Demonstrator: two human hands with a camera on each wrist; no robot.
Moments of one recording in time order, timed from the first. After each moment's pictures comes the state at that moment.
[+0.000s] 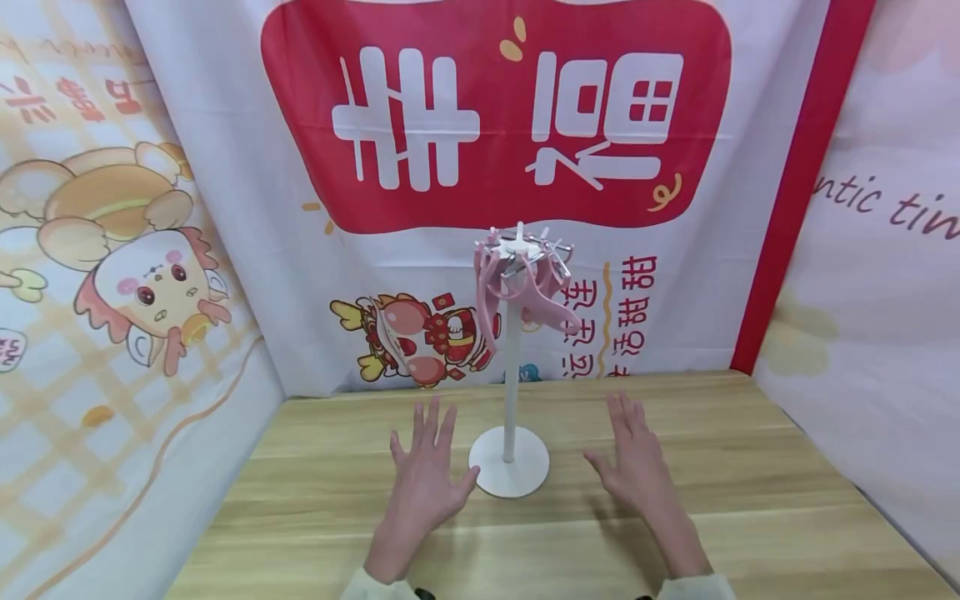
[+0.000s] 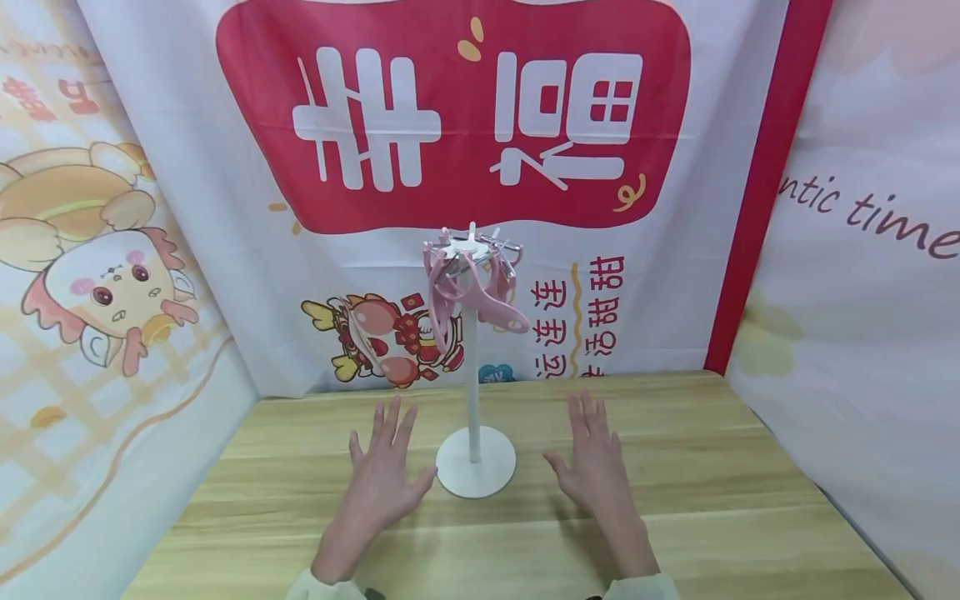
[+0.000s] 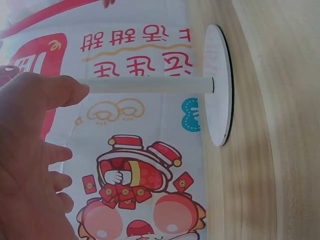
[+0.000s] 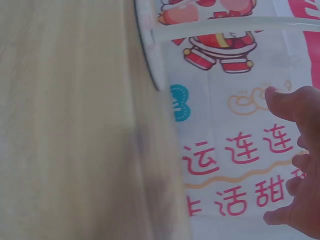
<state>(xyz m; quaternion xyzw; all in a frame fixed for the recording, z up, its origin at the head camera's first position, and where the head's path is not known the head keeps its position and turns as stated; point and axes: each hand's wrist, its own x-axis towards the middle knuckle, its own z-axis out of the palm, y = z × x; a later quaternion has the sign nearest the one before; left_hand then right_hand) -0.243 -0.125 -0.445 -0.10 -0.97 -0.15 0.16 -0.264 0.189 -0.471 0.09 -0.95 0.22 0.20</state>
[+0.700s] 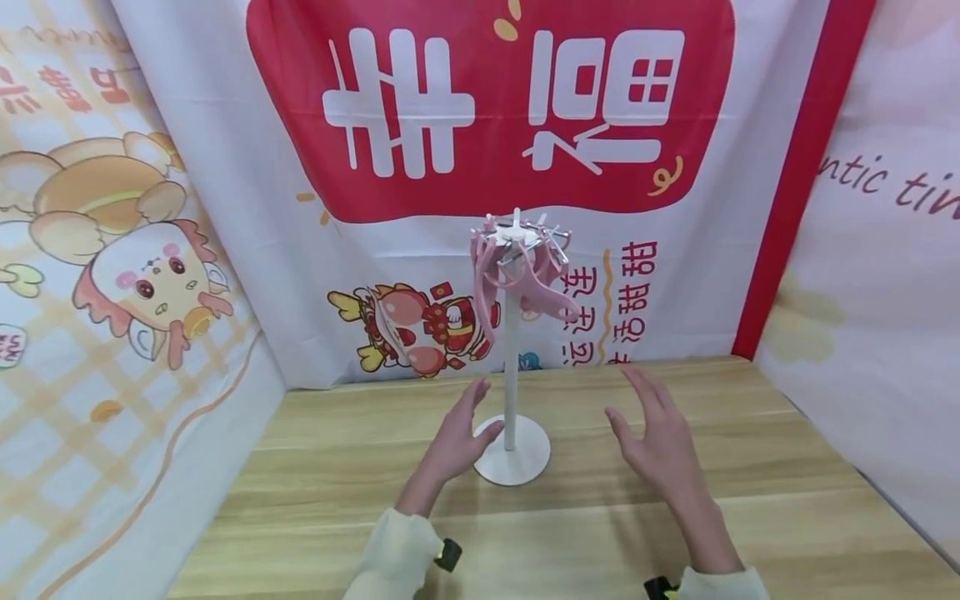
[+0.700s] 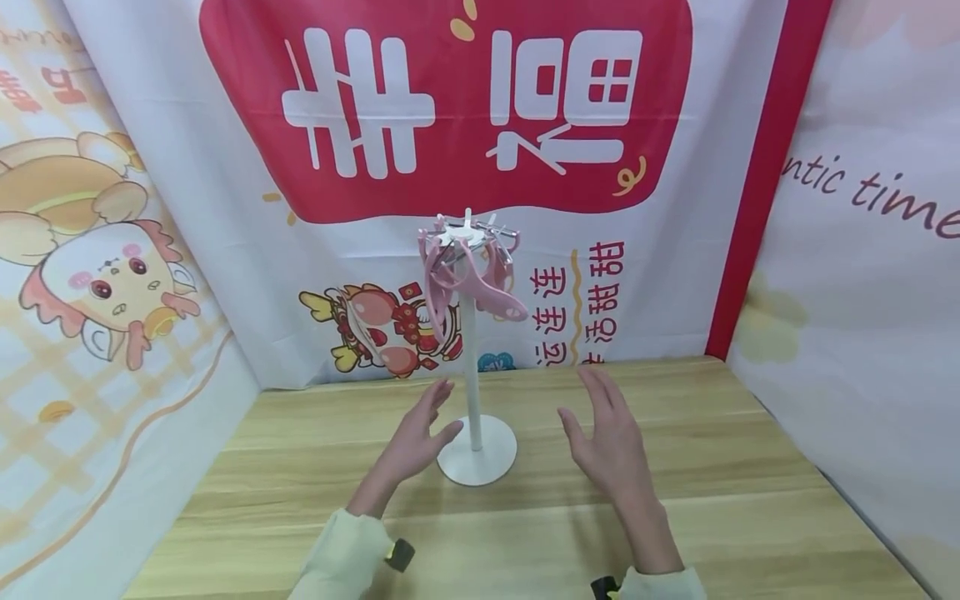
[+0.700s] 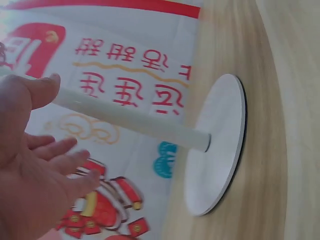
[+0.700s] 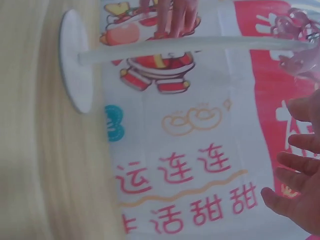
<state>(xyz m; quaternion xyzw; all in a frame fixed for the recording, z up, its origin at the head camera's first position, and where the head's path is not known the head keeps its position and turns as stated) -0.293 -0.097 -0.442 -0.19 -0.87 -0.45 0.03 -0.239 0.194 -0.415 0.14 -0.86 0.32 0.38</state>
